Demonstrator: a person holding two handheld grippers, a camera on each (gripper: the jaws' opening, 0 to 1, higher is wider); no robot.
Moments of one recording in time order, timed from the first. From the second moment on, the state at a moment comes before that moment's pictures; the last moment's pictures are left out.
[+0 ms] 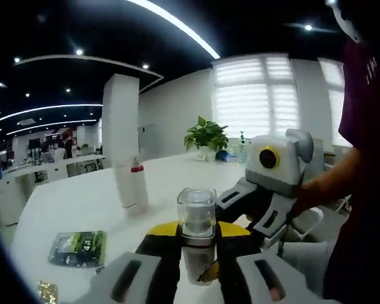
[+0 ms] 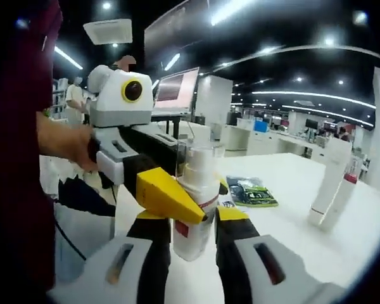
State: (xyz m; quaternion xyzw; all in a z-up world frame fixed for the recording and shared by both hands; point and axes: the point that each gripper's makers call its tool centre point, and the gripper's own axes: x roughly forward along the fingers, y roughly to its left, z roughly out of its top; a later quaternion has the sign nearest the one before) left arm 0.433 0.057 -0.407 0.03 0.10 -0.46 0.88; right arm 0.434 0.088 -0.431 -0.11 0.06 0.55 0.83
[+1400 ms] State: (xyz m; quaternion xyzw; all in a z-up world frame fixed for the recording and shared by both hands) left arm 0.429 0.086 -0.427 -0.13 0.07 -0.45 0.88; right arm 0.470 0.062 -0.423 -0.07 0.08 0.52 0.85
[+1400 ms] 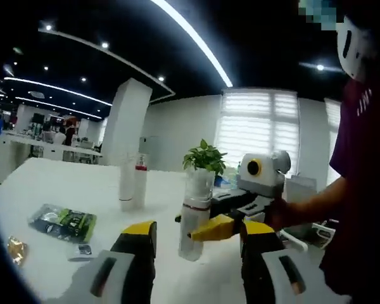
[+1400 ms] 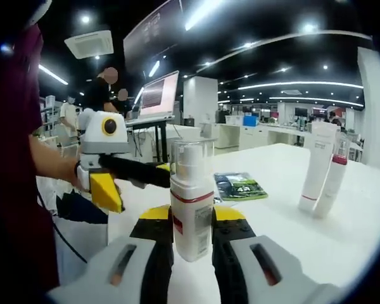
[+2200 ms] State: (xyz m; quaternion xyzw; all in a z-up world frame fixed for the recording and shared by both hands) left arm 0.441 0.078 -0.485 -0.01 0.07 -0.45 0.89; right arm 0.582 0.027 -0.402 -0.04 0.05 0.42 0.90
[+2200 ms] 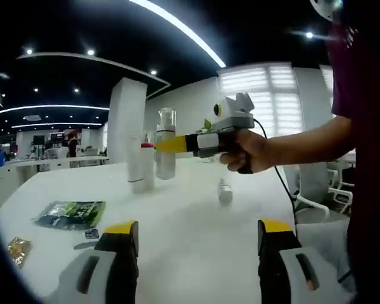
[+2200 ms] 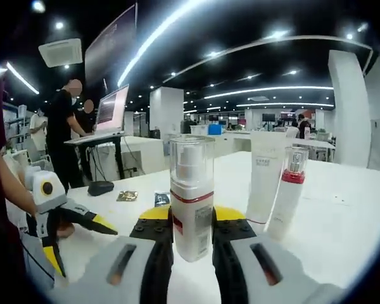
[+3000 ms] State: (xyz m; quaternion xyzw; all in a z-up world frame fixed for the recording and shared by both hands) left arm 0.436 0.076 -0.487 -0.03 0.10 -0.46 0.88; right arm 0.654 0.021 -0.446 -0.07 0.09 0.40 0.91
